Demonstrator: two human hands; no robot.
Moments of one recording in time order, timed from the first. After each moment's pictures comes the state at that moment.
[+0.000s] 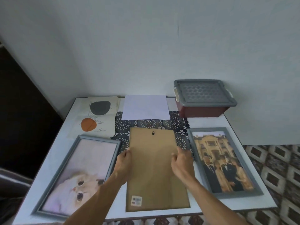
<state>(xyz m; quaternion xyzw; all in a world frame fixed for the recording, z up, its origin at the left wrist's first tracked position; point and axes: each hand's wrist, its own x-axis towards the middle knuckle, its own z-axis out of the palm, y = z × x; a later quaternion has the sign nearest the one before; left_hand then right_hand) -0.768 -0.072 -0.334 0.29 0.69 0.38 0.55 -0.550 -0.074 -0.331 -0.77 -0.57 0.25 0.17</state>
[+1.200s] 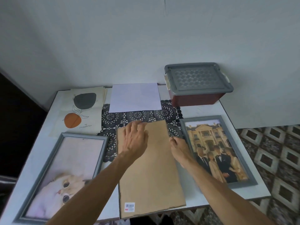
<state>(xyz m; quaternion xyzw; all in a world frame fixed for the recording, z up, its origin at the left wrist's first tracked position) -0.698 -0.012 -0.314 0.75 0.64 0.16 0.10 -0.513 -0.039 -0.332 -0.70 -0.50 0.43 0.27</state>
